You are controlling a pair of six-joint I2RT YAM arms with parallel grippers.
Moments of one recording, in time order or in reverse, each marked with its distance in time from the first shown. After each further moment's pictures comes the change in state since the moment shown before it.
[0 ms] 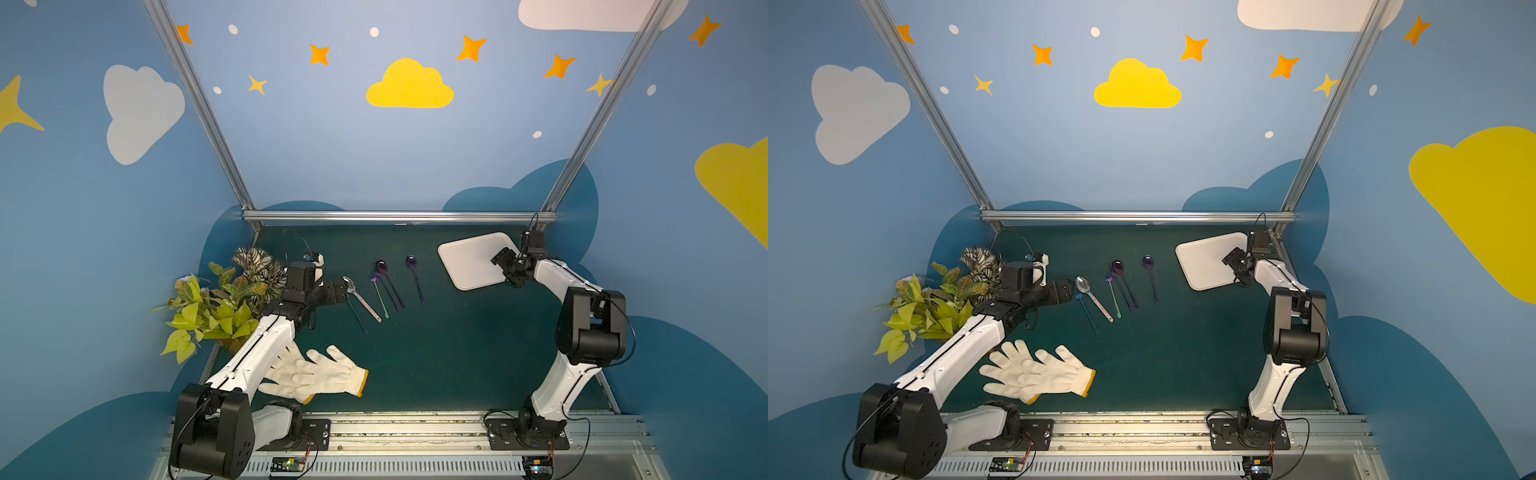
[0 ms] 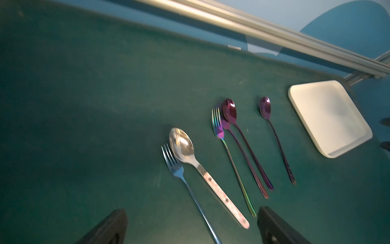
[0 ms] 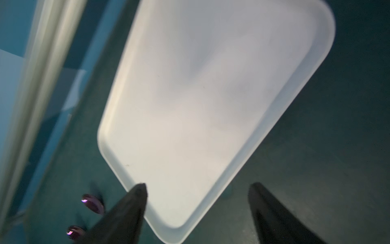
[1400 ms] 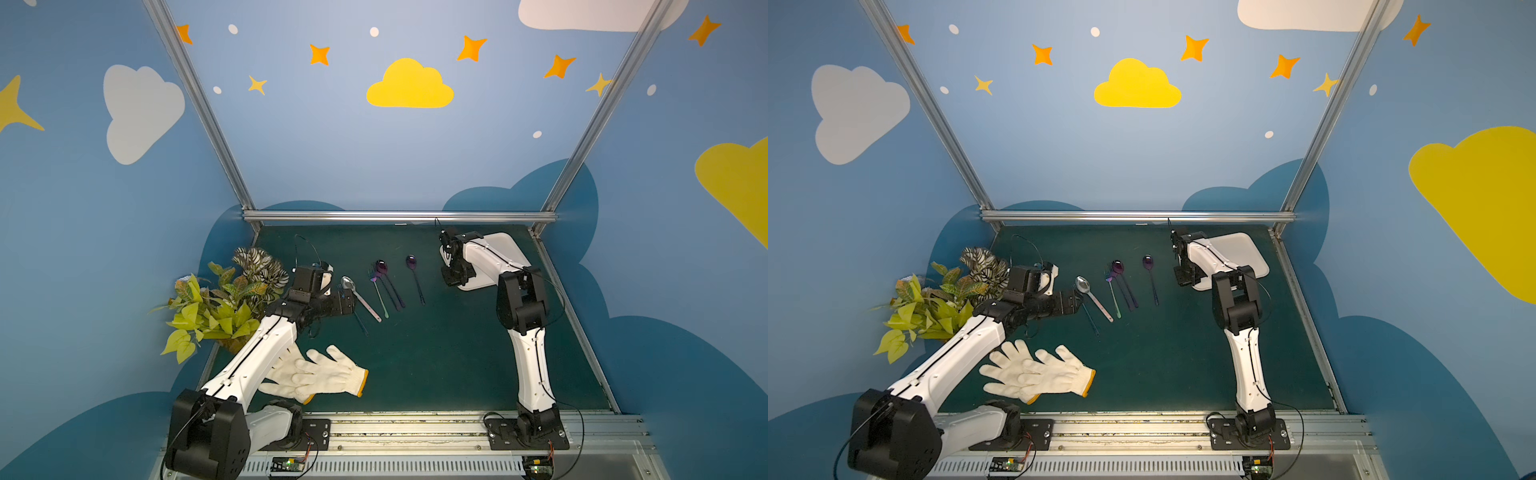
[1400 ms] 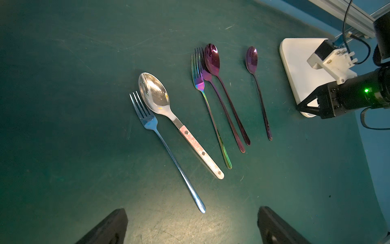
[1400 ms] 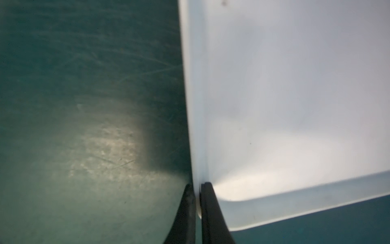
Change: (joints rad) left arm -0.062 -0.045 0.035 -0.201 0.051 -0.029; right arm 0.394 0.391 0.530 -0.599 0.341 -0.634
